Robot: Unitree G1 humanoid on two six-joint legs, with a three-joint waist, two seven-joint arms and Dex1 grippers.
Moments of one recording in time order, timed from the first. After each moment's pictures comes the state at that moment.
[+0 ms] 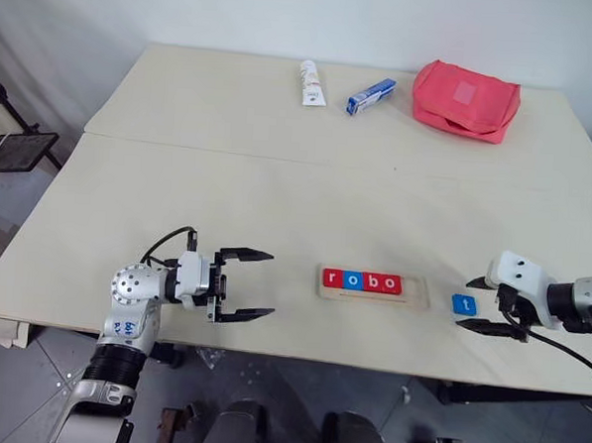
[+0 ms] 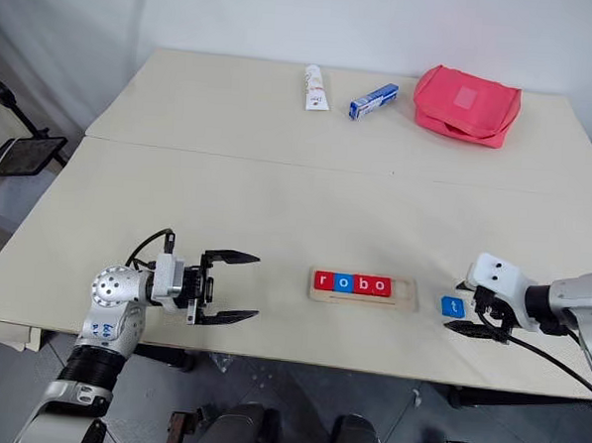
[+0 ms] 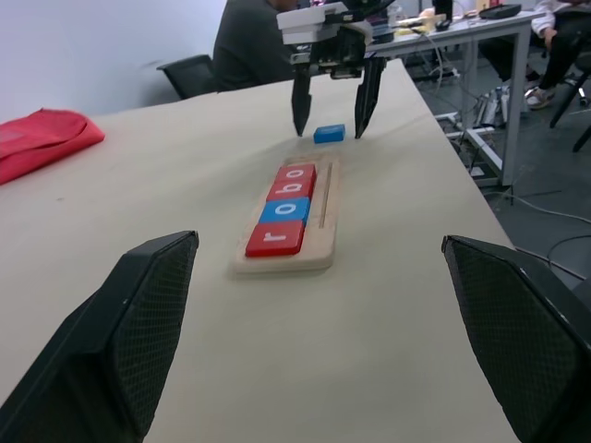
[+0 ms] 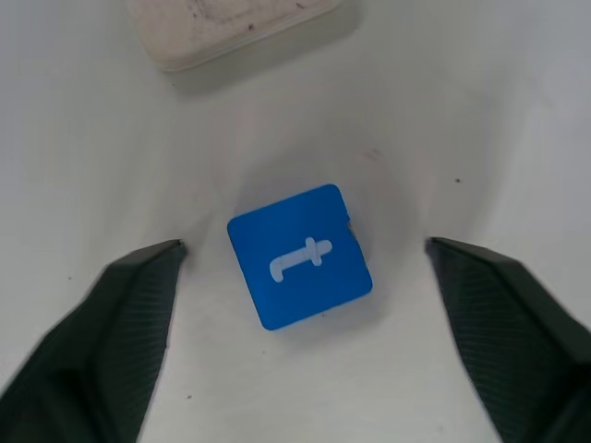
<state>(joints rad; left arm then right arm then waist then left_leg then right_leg) -0.35 0.43 0.00 0.31 -0.41 -0.39 -1.35 -0.27 -1.11 0.04 0.18 0.18 0.24 1.24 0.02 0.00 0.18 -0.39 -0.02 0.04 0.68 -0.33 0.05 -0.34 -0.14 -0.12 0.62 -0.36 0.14</state>
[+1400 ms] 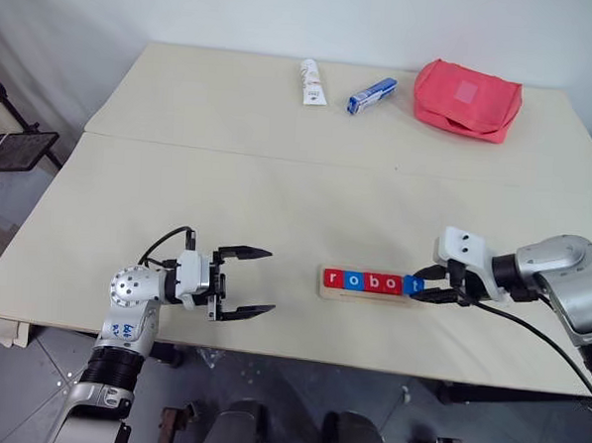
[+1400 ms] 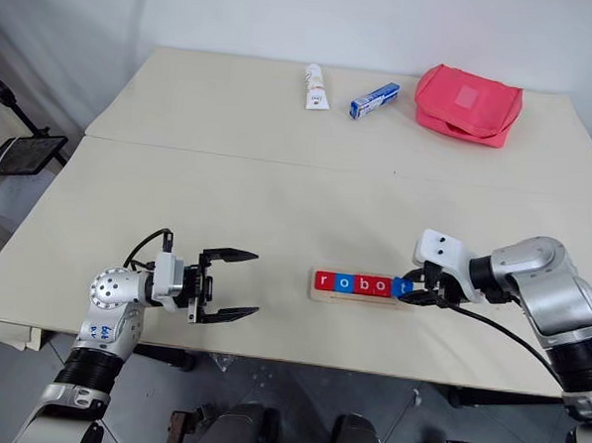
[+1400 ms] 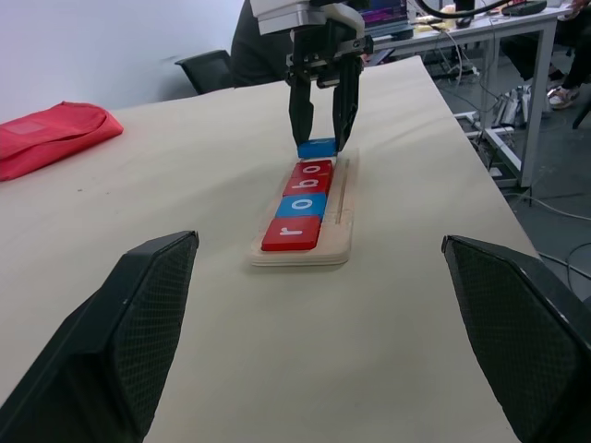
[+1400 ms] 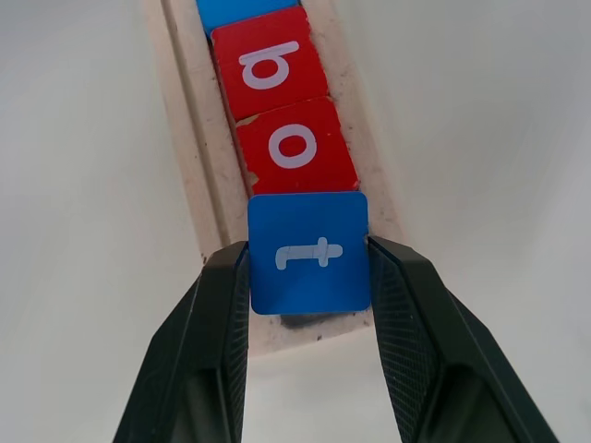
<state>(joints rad) -0.35 0.43 -0.01 0.29 -0.41 -0.39 -1.31 -0.50 -1.00 0.19 0.03 0.18 0.47 1.30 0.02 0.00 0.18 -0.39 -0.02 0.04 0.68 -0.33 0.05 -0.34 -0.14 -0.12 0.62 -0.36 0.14</state>
